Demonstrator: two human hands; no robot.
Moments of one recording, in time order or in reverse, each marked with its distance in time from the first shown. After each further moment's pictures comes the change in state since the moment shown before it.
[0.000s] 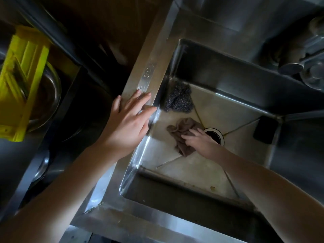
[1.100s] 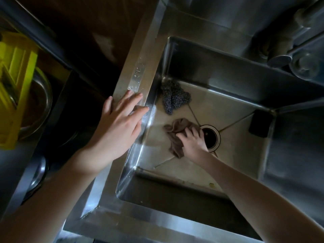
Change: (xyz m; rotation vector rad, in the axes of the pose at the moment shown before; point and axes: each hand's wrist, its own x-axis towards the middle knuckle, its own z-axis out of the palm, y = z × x) left_hand 0.000 -0.006 0.005 0.065 -0.013 0.042; right_hand 0.009 -0.041 0.019 0.284 0.204 0.472
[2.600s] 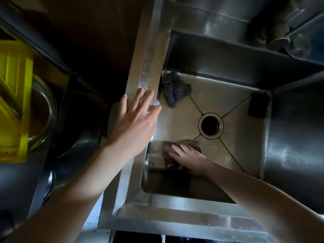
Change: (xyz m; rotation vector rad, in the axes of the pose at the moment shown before) left_hand 0.000 -0.002 -0.017 0.069 -0.143 0.079; right_hand -0.055 -0.047 0.034 -0.202 -0.109 -0.435
